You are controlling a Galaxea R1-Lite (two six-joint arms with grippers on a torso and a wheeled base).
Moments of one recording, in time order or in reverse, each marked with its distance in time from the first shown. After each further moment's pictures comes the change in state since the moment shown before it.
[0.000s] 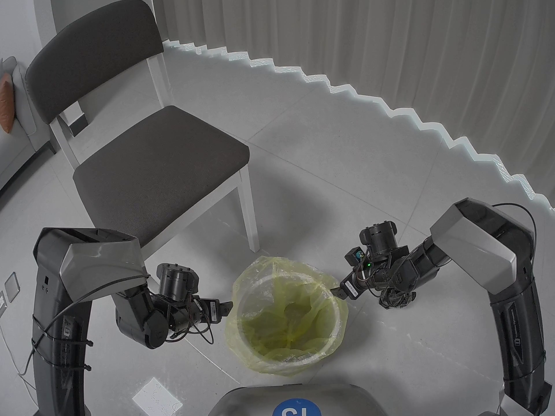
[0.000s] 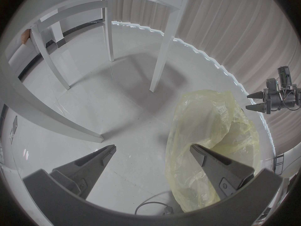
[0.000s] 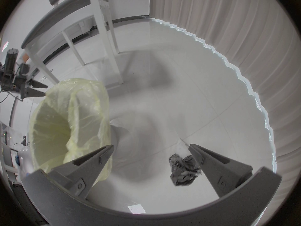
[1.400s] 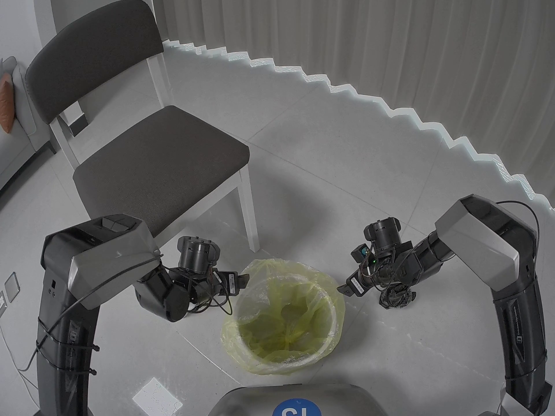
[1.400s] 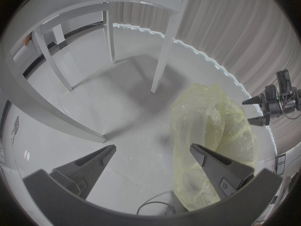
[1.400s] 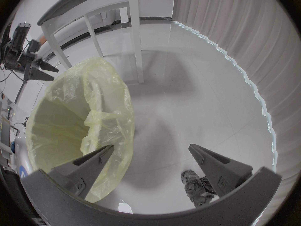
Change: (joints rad) left arm -0.043 0.017 -0.309 0.213 0.045 0.000; right arm -0.027 -0.004 -0.035 0.077 -0.036 0.017
